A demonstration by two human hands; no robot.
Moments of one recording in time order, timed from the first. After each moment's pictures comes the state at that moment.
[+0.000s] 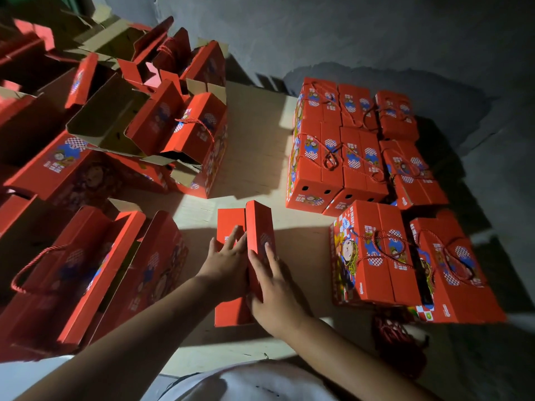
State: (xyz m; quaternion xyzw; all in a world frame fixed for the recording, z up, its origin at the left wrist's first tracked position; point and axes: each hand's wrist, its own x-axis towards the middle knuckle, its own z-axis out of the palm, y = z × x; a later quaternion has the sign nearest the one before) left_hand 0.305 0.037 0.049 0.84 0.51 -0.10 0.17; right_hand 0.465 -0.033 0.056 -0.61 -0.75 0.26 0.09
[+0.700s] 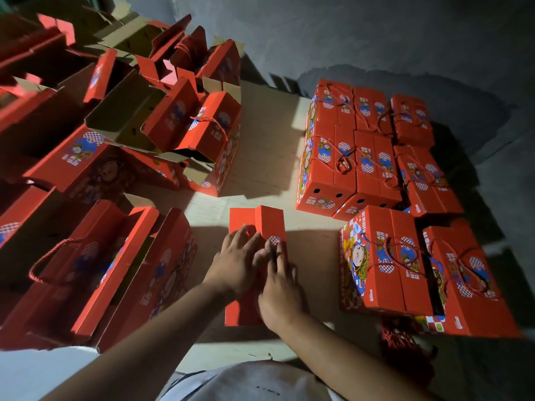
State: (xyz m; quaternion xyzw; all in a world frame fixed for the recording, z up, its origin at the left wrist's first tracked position) left_hand 0.297 0.029 0.043 0.72 0.61 0.13 0.29; right_hand 0.436 -0.018 0.042 -0.70 -0.67 0.23 -0.01
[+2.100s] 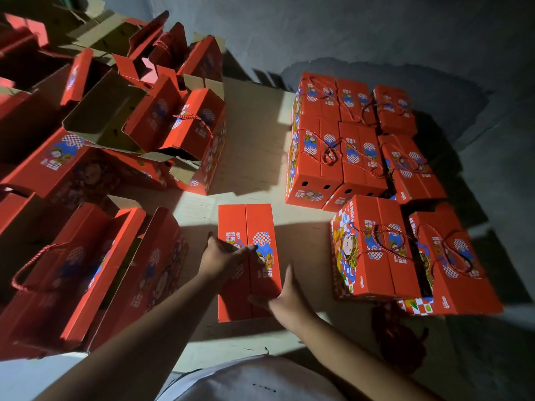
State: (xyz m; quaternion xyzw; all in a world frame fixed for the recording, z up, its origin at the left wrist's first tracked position) left_hand 0.301 0.040 0.025 0.37 0.70 0.29 0.53; right_hand 0.482 -0.041 0.019 -0.72 -0.45 0.51 0.13
